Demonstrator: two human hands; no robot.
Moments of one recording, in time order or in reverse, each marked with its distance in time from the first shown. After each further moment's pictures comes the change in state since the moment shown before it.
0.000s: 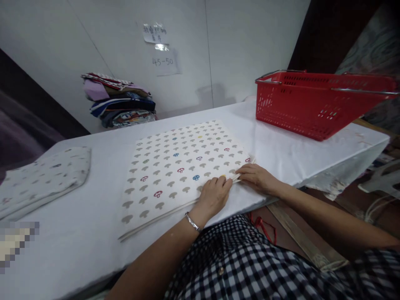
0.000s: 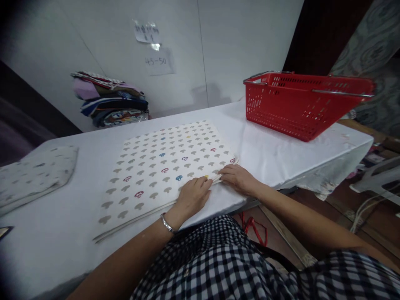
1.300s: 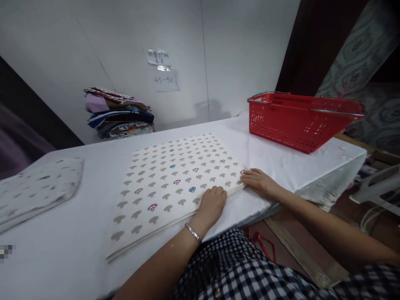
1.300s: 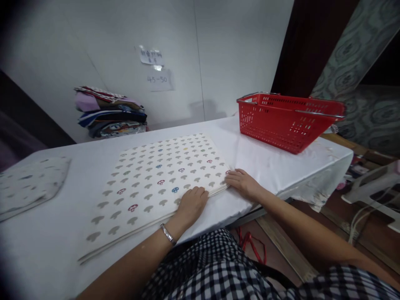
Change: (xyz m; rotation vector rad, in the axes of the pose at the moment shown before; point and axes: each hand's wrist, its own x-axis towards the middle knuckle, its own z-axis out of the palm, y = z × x) left_hand 0.013 -0.001 0.012 0.051 -0.081 -0.011; right_hand -0.027 0.031 -0.007 -0.153 -0.050 0.085
